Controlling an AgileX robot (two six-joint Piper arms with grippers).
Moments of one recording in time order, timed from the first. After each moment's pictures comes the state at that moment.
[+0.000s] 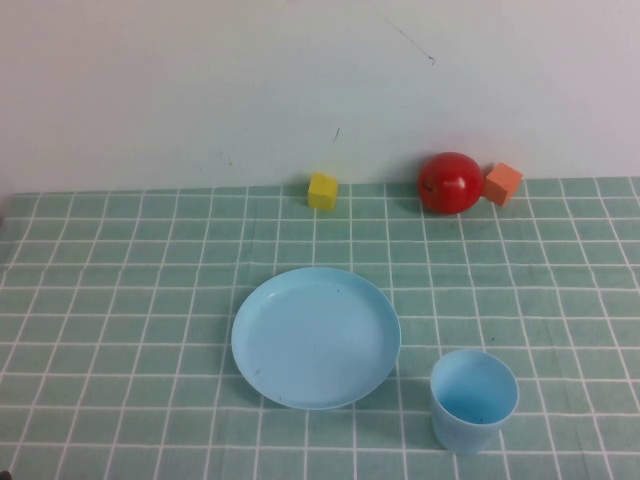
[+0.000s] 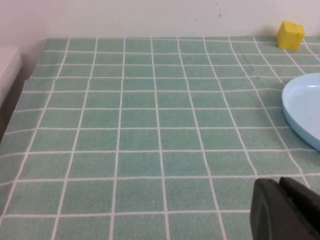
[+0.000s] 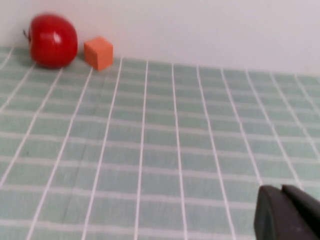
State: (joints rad) right arm -0.06 -0.01 0.03 -0.01 0.35 -0.14; left arm -0.07 -0.01 0.02 -0.09 0.37 -0.04
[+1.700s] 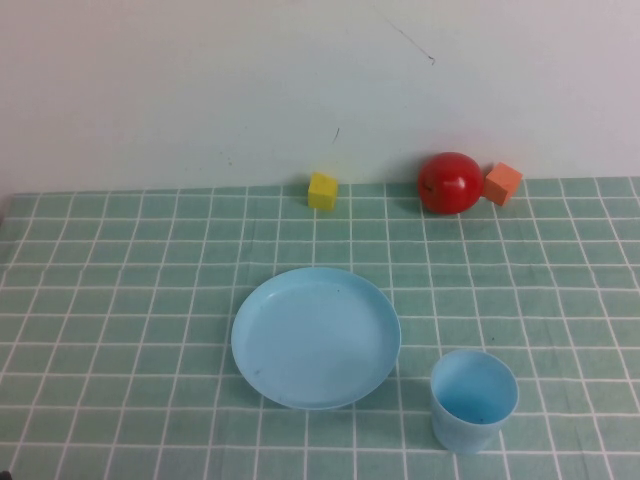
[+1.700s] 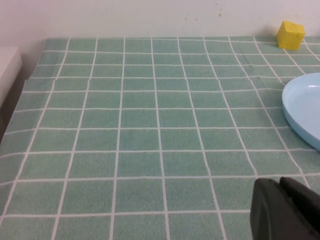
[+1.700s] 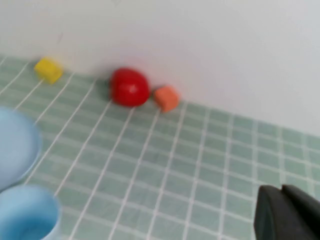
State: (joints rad) right arm -0.06 0.57 -0.72 0.29 0.66 -0.50; left arm -0.07 -0.01 0.02 -0.09 0.37 -0.04
